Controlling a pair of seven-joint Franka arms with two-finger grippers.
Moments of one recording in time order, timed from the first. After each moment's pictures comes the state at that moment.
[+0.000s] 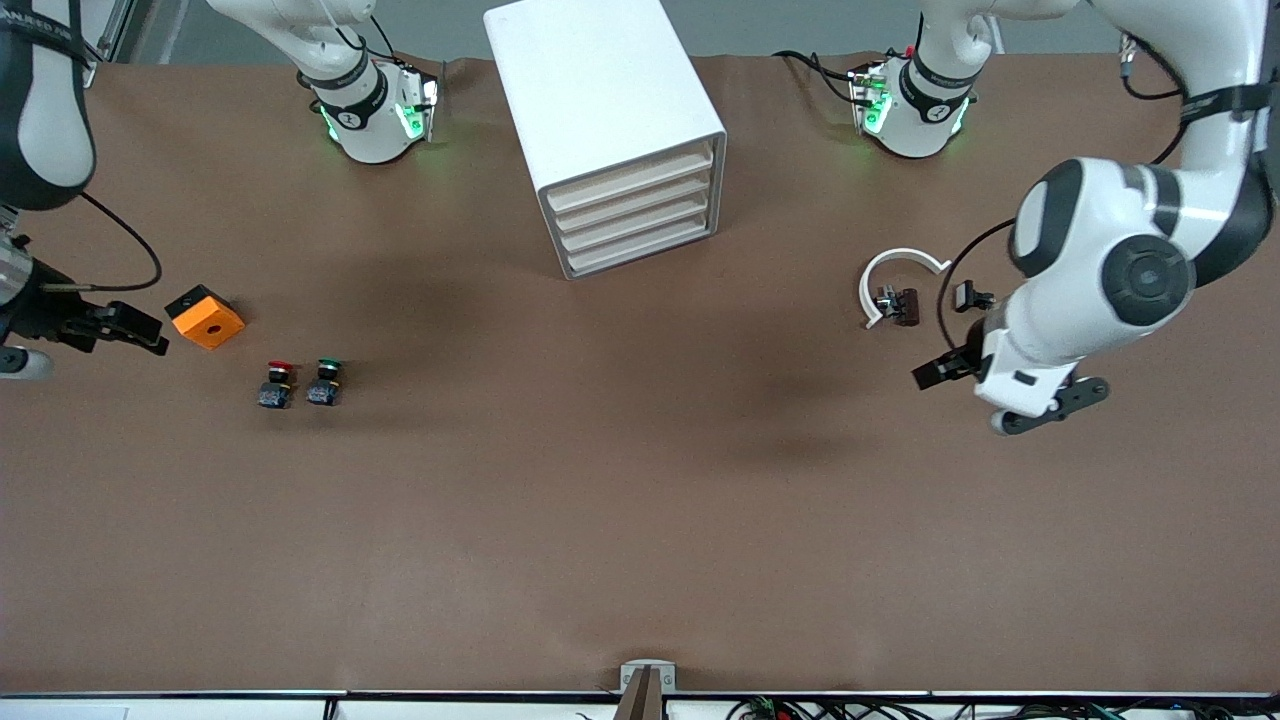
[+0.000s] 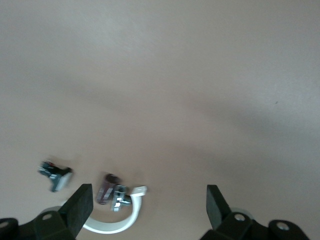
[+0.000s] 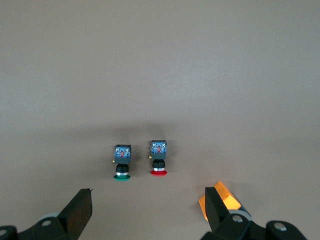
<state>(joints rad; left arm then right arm) -0.23 0.29 -0.01 -1.76 0.00 1.92 -0.64 -0.09 0.06 -0.10 -1.92 0.02 2.02 -0.13</state>
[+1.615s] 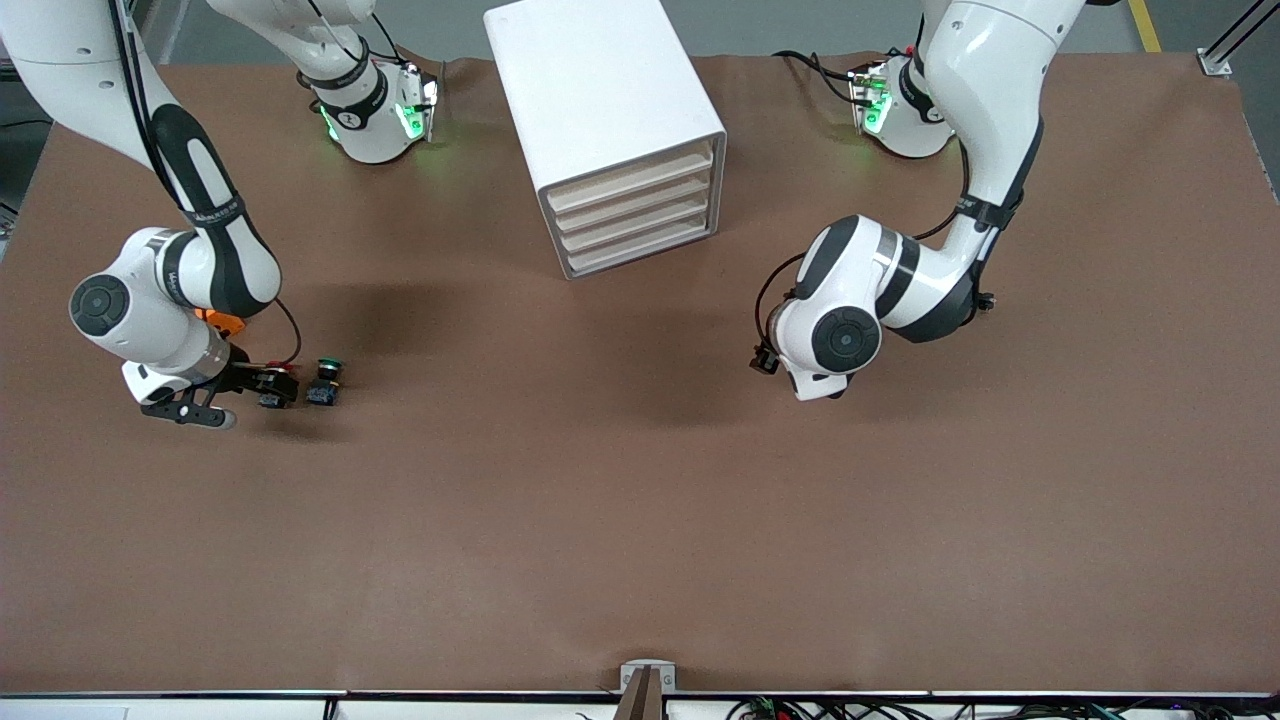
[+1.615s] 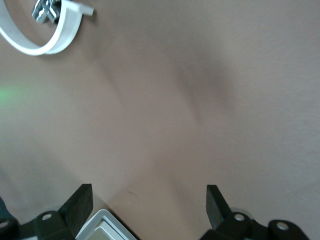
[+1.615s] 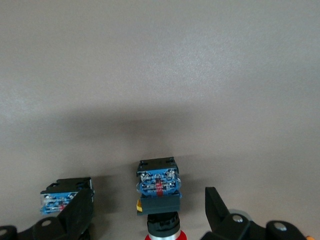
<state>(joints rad) -0.35 0.54 -0.19 -1.72 -0.17 1.86 -1.55 -0.08 0.39 -0.09 -2.20 0.02 2.59 -0.01</state>
